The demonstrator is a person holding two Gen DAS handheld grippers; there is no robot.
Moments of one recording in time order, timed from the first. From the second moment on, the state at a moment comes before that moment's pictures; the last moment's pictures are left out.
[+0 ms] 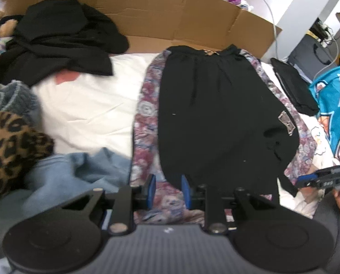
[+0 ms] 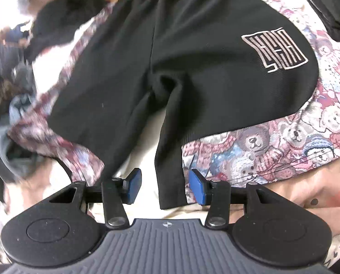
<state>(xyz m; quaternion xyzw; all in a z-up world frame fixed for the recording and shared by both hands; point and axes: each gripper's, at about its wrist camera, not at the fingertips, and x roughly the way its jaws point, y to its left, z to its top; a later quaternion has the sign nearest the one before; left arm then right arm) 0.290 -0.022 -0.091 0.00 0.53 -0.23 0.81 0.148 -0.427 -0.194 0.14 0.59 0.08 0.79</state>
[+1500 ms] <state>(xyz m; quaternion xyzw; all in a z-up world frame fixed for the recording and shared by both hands) 0.291 -0.042 -0.135 0.03 0.55 -0.23 0.80 0.125 -0.482 -0.171 0.13 0.55 0.05 0.82</state>
